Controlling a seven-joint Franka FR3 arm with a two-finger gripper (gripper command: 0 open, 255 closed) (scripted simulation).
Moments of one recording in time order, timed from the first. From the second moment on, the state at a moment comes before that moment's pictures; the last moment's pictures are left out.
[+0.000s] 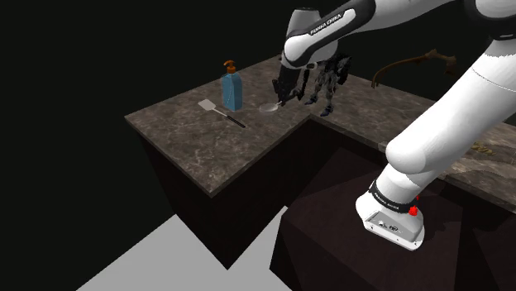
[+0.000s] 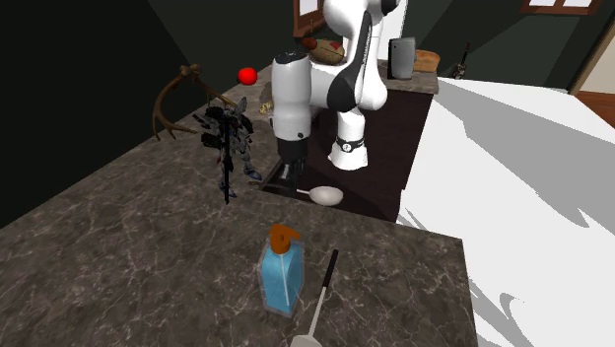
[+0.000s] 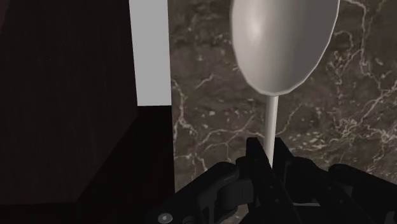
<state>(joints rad) -0.41 -0.12 0.27 -2.37 0.10 2.36 1.36</state>
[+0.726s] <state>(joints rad) -0.41 -0.20 0.26 -2.29 0.11 2.20 1.36</state>
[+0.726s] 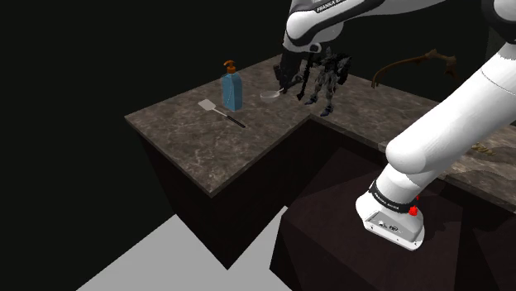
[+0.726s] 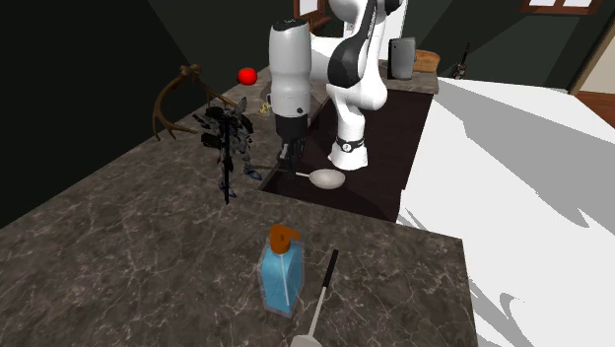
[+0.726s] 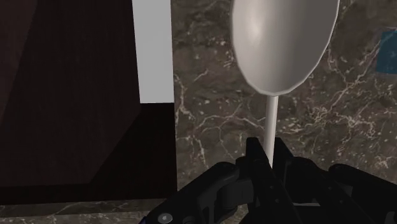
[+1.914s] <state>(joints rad) -0.41 -0.25 0.24 -2.10 0.11 1.95 1.36</state>
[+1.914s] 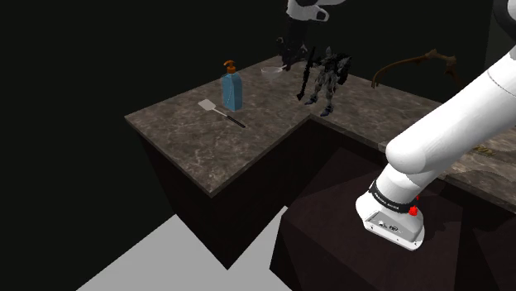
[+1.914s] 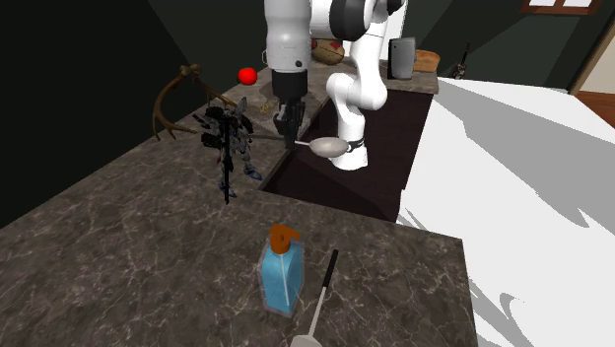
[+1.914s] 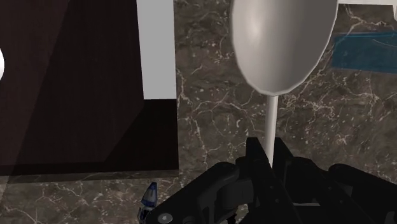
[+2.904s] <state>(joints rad) -0.42 -0.25 0.24 -1.89 0.10 1.75 1.38</state>
